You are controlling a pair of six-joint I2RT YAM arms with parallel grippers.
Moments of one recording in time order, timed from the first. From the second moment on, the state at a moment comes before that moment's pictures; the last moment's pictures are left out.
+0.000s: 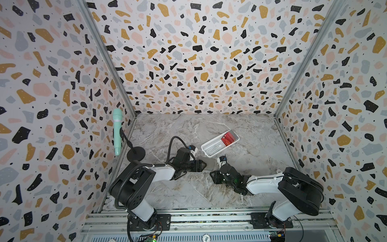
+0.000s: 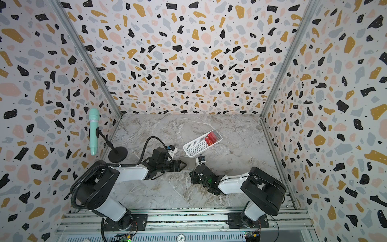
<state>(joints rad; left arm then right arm) -0.58 1.58 0.57 0.28 0.40 -0.52 0.93 1.51 0.48 0.37 0.09 0.78</state>
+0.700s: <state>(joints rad) -0.75 1.39 0.60 0.14 0.24 -0.60 0.84 1.21 0.38 0.23 0.10 0.72</state>
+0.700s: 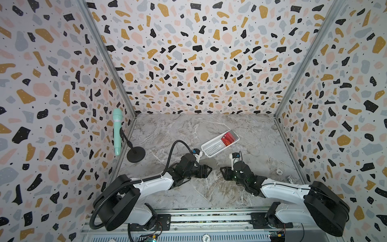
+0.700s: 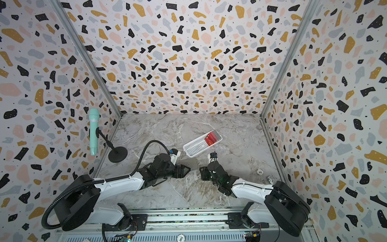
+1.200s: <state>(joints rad) -0.64 1.65 0.84 0.04 0.20 -0.40 0.90 1.21 0.30 0.24 0.10 0.72</state>
